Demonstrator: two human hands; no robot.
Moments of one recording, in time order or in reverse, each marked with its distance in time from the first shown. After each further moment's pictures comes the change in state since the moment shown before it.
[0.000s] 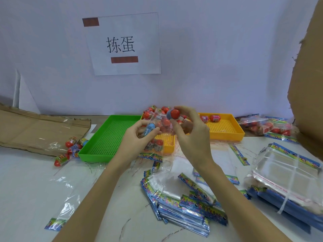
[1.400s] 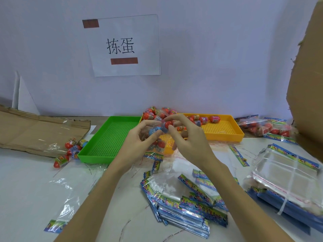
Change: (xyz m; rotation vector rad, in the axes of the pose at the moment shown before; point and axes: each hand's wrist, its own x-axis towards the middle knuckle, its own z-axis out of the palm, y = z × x) left_hand -0.005 0.005 0.003 0.066 -0.078 0.132; right_hand 0.002 0.005 -0.009 -0.086 -0.287 0.041
